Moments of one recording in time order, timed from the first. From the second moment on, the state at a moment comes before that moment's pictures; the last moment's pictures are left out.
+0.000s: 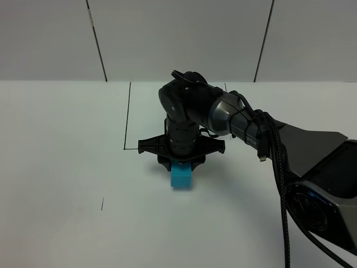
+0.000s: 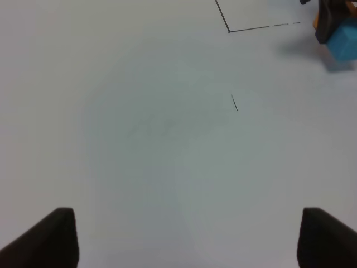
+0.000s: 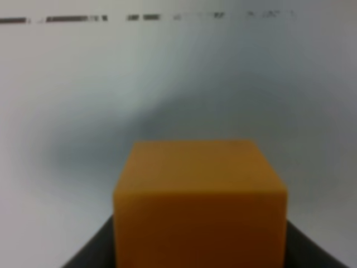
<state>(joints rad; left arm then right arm) 0.01 0.00 -0.51 -0.17 1.08 0.19 0.67 2.43 -2.06 -0.10 1.10 0.66</state>
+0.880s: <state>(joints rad) 0.01 0.00 -0.51 -0.17 1.08 0.19 0.67 2.48 -2.06 -0.09 1.08 0.62</state>
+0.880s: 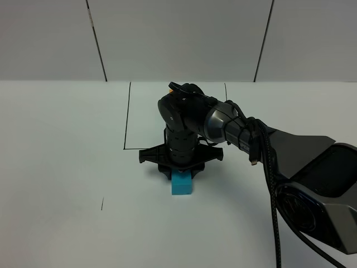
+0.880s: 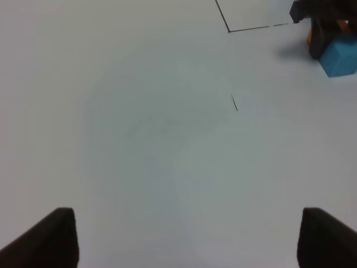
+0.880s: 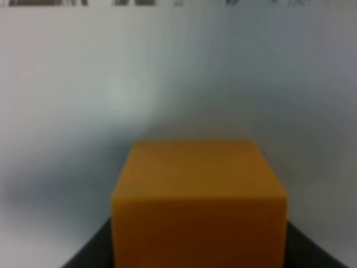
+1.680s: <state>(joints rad) 0.01 0.00 -0.51 -0.17 1.08 0.19 0.67 2.48 -2.06 -0.06 1.07 0.58</state>
